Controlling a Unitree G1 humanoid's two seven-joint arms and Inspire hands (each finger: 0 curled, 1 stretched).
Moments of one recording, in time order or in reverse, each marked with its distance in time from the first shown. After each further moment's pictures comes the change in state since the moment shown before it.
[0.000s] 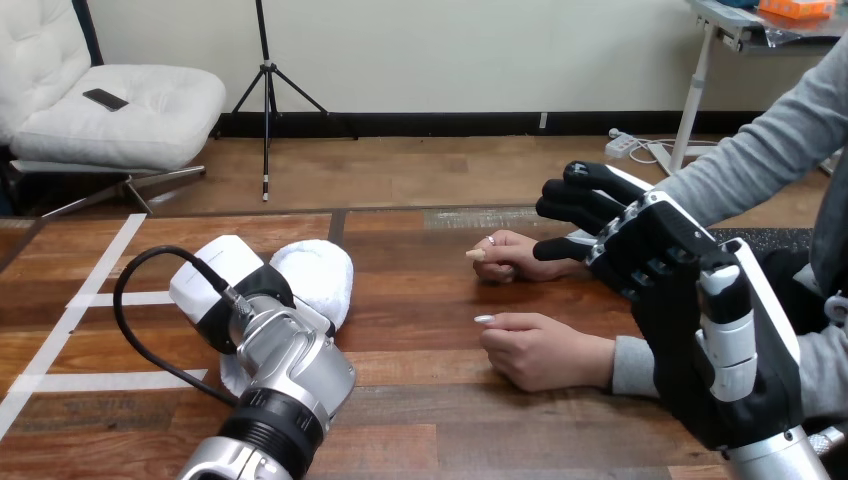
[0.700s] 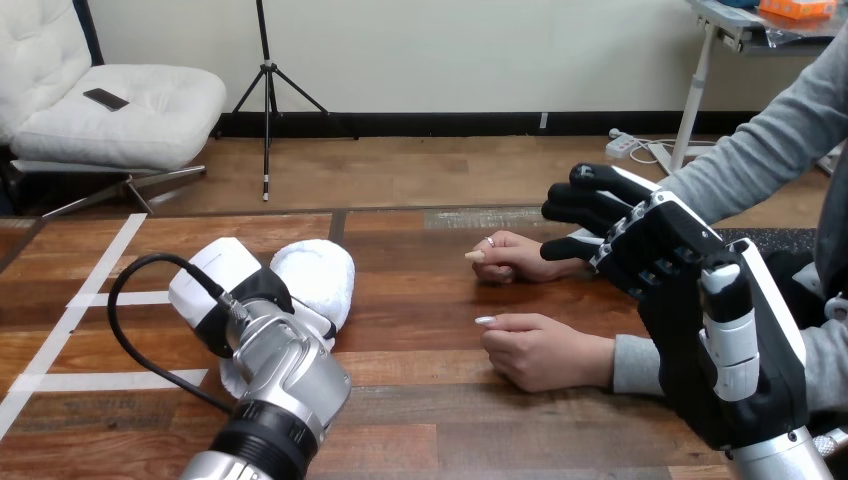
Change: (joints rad) left arm 0.047 0.014 -0.002 -0.076 0.001 0.000 -0.012; right arm 0.001 0.006 -0.009 0.006 -0.015 -0.012 -0.006
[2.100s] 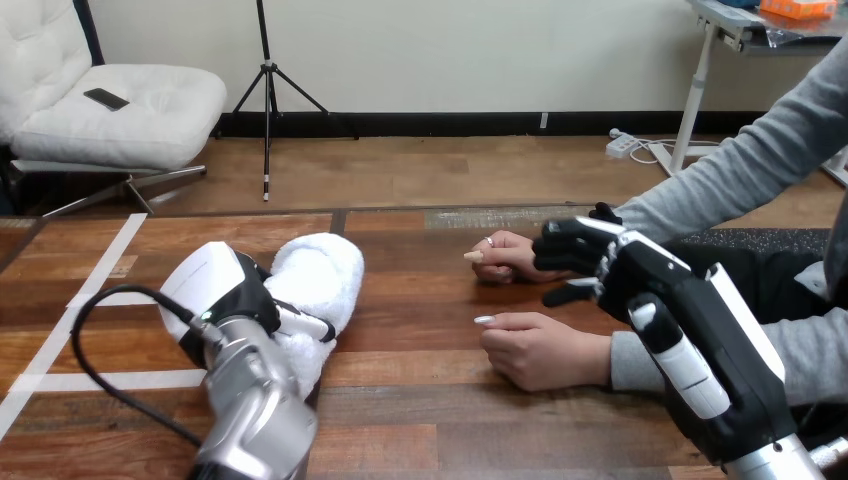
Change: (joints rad) left arm 0.215 0.087 0.006 -0.346 0.007 -0.076 -0.084; right arm -0.008 -0.059 -0.022 0.130 -0.181 -0.060 -0.031
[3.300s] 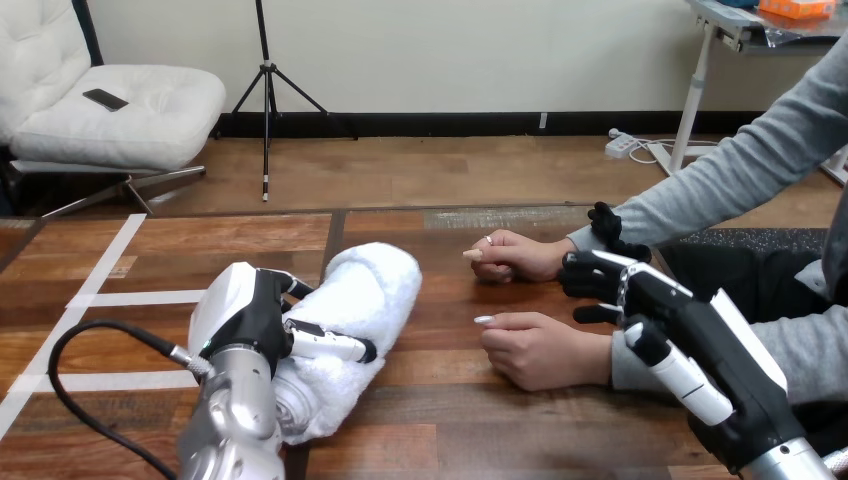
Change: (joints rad) left arm 0.225 0.027 0.041 -0.397 -0.059 -0.053 -0.222; right arm -0.058 -0.098 -0.022 0.201 -0.063 -0.010 -0.006
